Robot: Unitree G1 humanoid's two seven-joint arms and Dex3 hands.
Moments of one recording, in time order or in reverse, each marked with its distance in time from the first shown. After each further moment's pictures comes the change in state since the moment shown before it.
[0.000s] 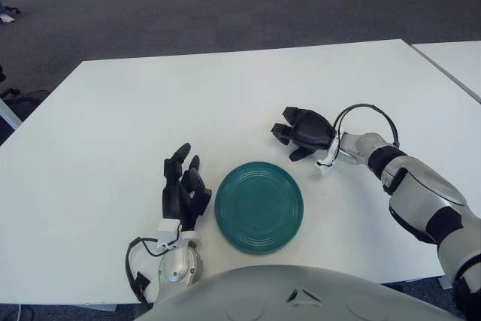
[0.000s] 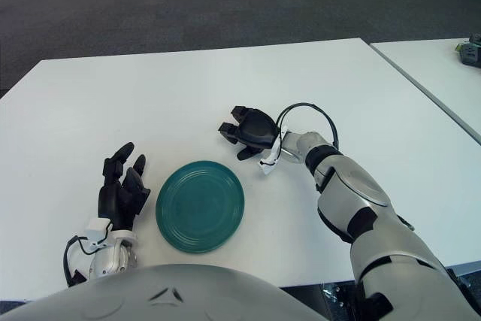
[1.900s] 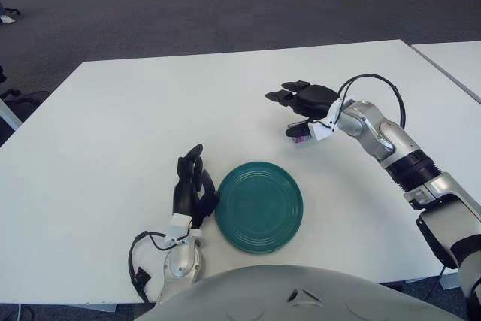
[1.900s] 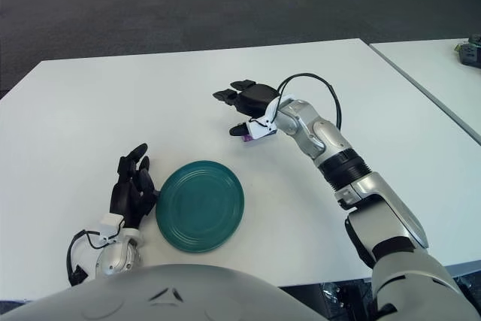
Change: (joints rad) left arm -0.049 0.014 -0.002 0.083 0.082 0.012 -0.034; right arm 0.207 -0.176 -0.460 -0.892 0.419 0.391 1.326
